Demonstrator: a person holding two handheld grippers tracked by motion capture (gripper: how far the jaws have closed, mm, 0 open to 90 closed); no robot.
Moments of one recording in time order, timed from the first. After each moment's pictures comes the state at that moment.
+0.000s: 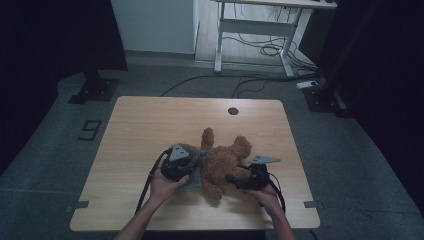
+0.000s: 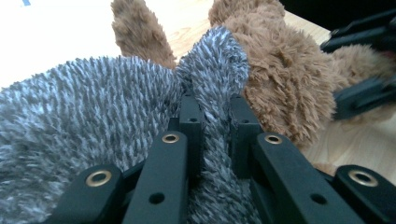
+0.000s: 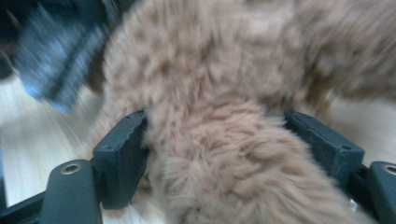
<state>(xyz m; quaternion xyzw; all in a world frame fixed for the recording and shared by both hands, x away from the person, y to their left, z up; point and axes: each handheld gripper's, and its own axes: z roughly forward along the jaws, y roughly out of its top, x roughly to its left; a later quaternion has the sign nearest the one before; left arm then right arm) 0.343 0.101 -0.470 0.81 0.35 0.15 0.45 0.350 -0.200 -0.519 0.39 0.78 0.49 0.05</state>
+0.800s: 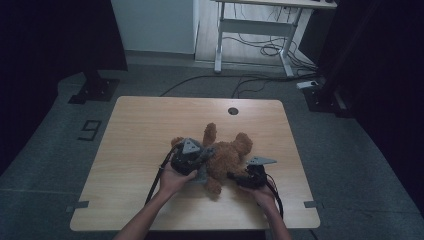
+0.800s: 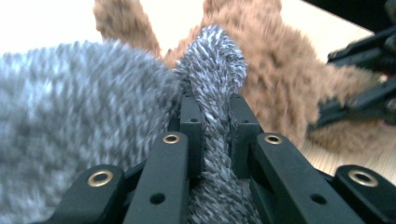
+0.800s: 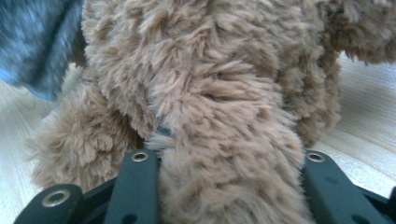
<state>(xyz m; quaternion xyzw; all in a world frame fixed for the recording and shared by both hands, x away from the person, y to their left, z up) 0.365 0.069 -0.463 0.82 0.35 0.15 0.42 0.360 -0.199 -0.542 0.40 0.78 0.48 0.07</state>
